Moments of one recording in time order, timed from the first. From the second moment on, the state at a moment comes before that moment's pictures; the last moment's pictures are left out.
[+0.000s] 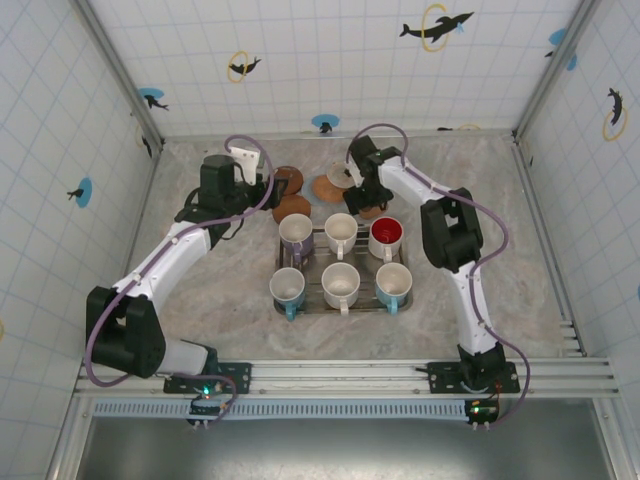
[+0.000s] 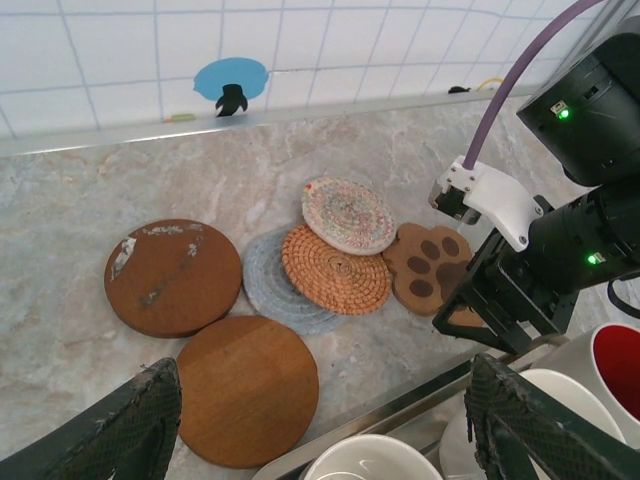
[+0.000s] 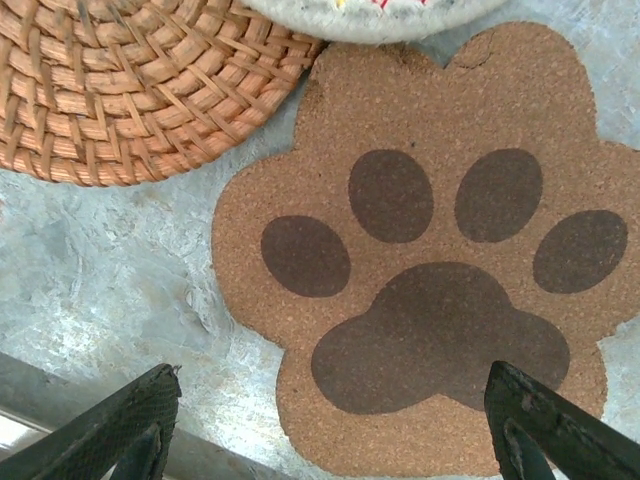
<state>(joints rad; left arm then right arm) -0.30 1.39 1.02 -0.12 0.30 -0.10 0.49 2.35 1.98 -0.94 -0.01 -0.03</state>
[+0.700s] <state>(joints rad) -0.31 1.39 1.02 -0.15 0.28 -0.10 0.48 2.44 2.10 -0.98 0.04 -0.03</state>
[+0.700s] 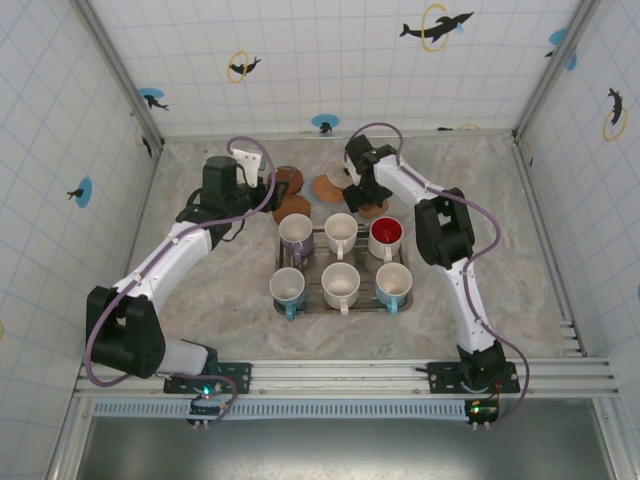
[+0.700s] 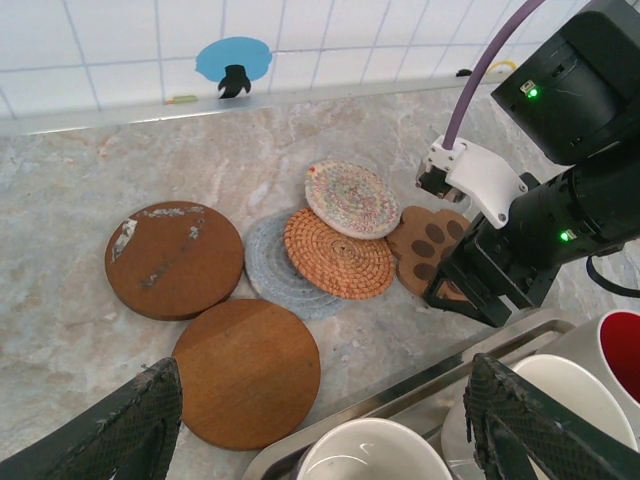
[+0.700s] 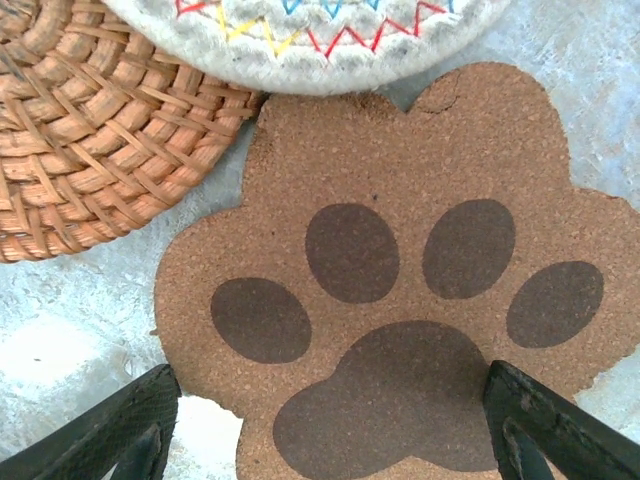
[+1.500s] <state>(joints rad) -0.31 1.39 1.04 -0.16 0.27 -0.10 0.35 2.44 2.10 -0.94 0.04 0.09</state>
